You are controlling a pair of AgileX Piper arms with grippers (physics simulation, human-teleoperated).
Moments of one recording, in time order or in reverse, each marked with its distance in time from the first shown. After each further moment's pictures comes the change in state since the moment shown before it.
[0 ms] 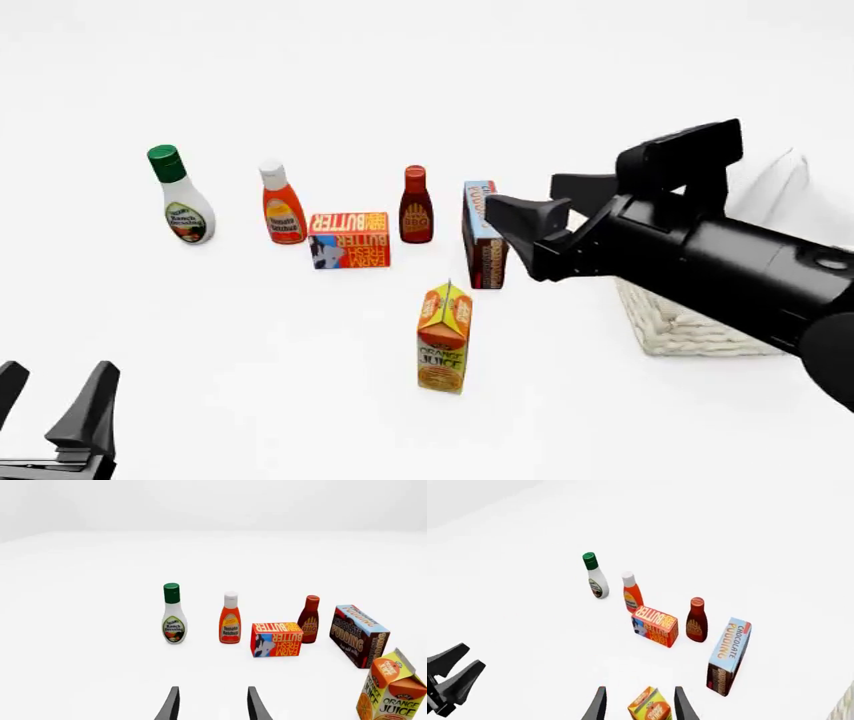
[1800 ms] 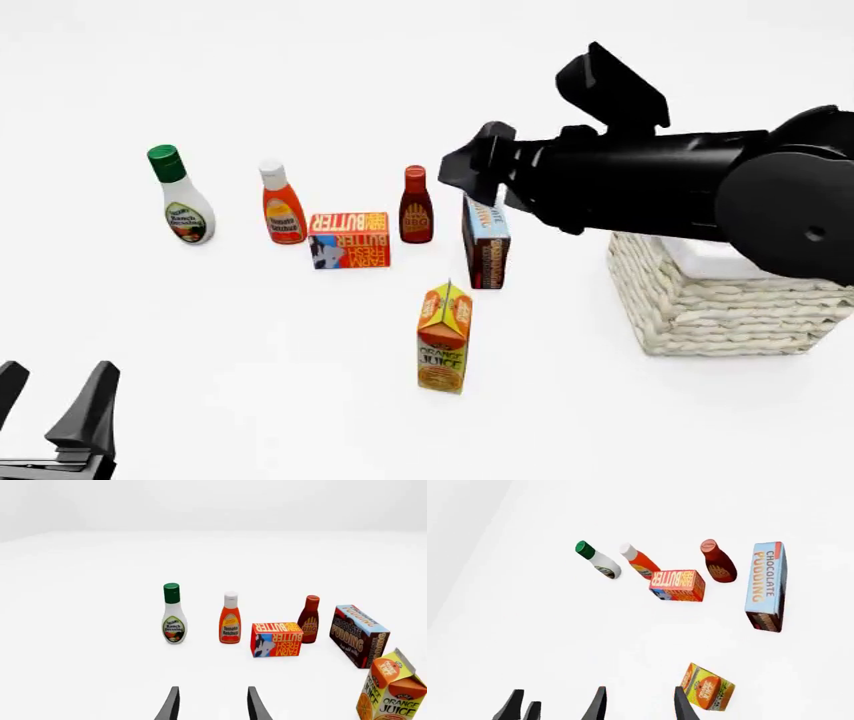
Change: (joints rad) left arm 0.000 0.000 0.000 0.000 0.000; right arm 0.029 0.228 -0.350 0.374 0.501
